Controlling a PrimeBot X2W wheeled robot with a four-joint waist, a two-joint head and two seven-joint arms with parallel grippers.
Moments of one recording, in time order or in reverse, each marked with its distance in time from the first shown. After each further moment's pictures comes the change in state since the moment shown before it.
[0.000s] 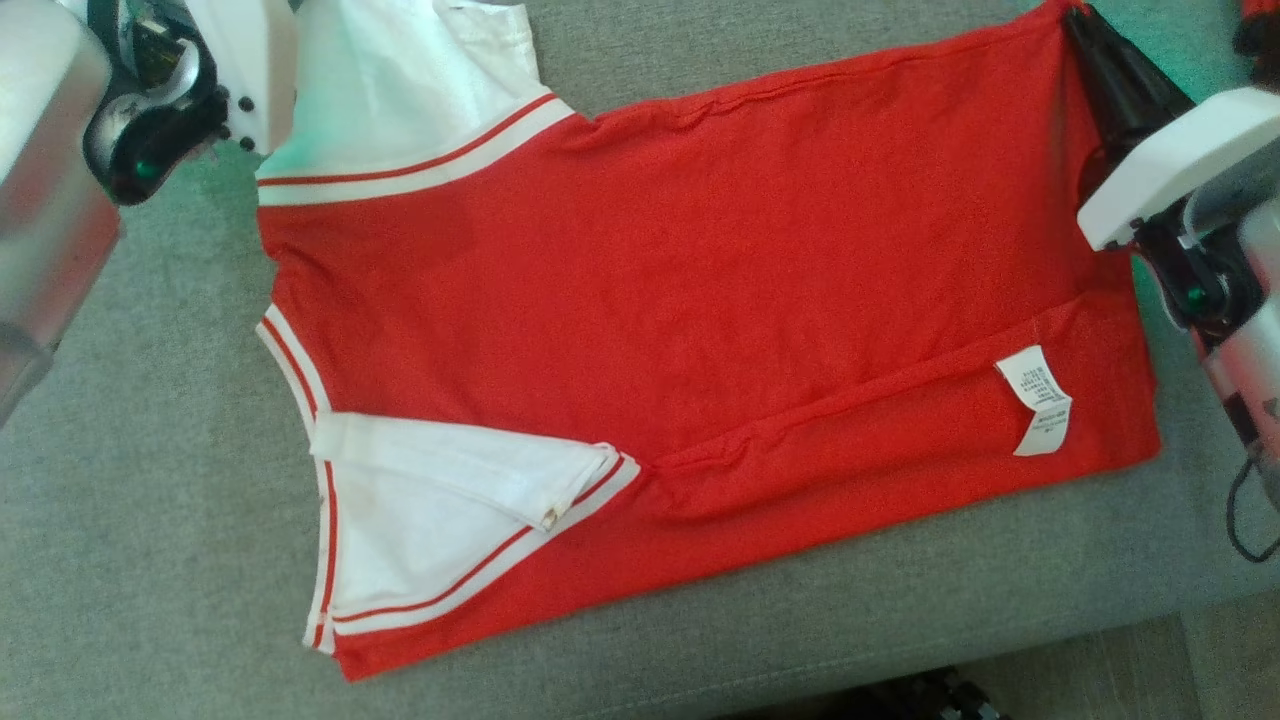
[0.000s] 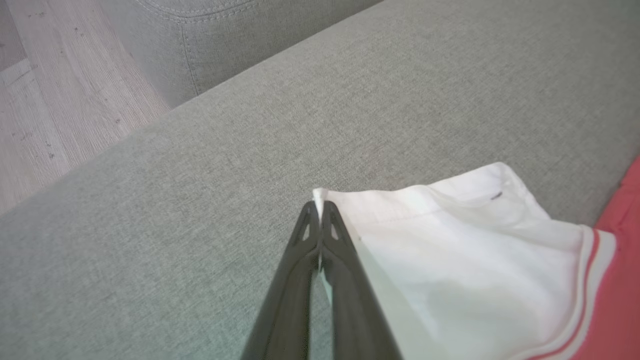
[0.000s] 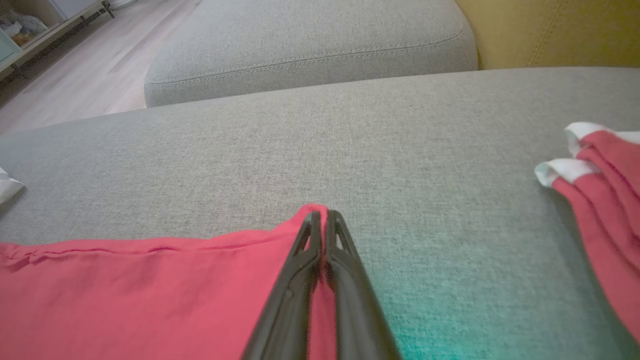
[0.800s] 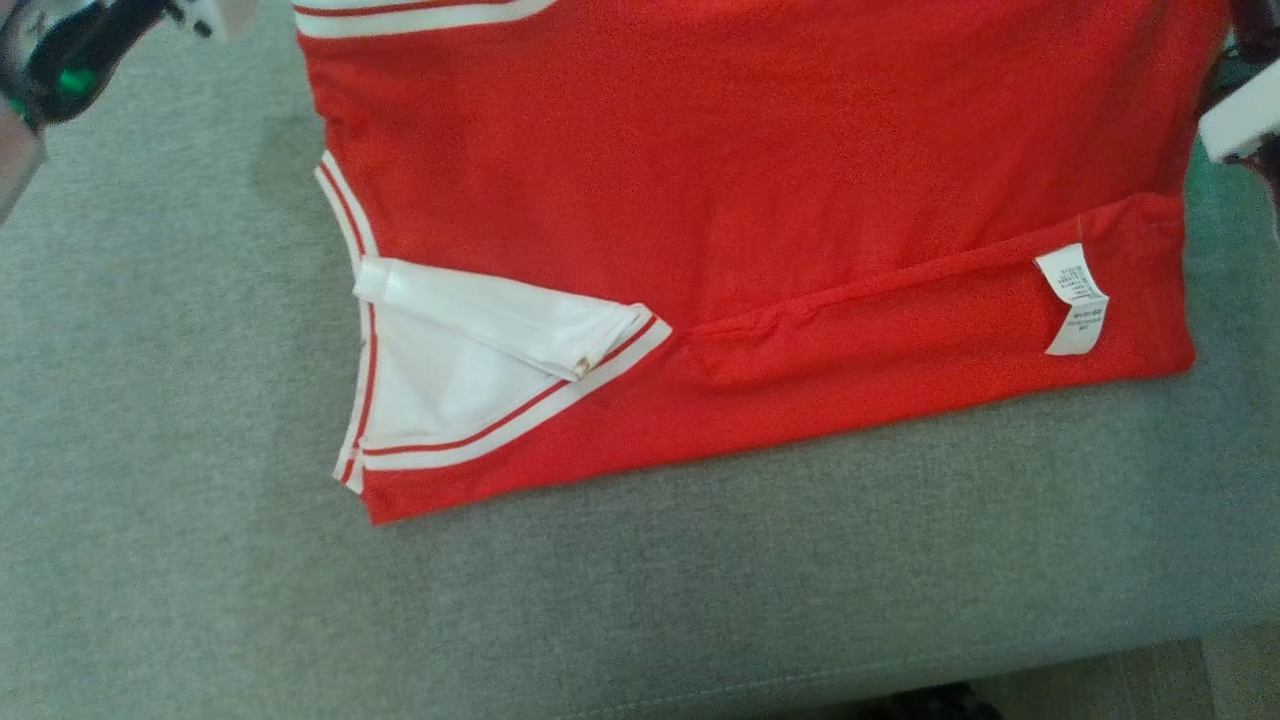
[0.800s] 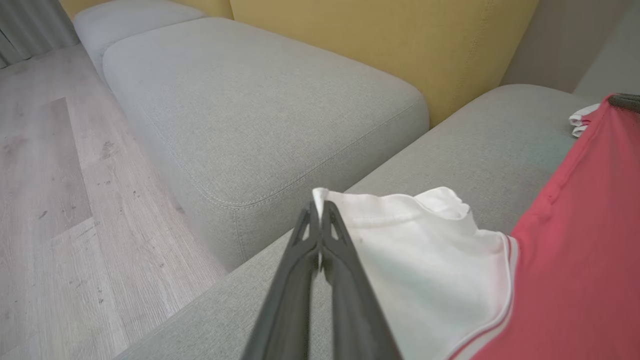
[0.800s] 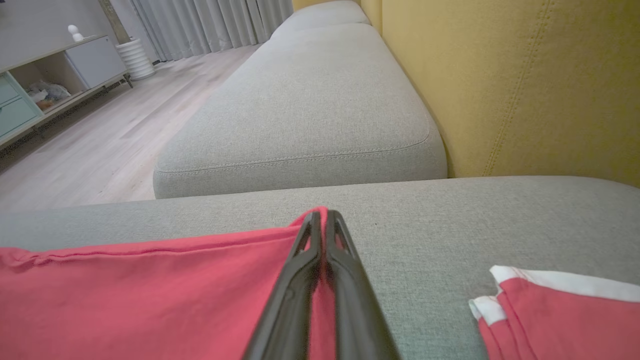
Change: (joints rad) left arm -0.147 0.084 -0.072 -0.159 -0.040 0.000 -0.298; right arm -0.122 -0.119 0.085 0.030 0.150 0.000 -0.135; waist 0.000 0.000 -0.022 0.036
